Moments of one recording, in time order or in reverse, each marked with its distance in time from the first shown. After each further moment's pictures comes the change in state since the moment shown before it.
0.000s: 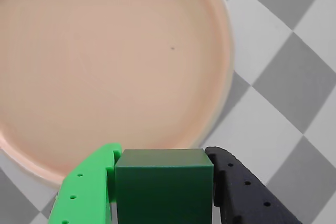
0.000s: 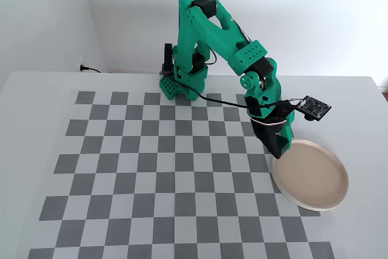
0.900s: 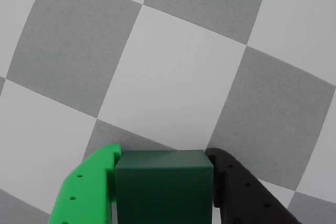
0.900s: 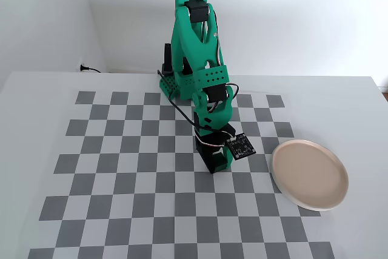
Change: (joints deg) arm 24.6 0.7 19.5 -7.0 -3.7
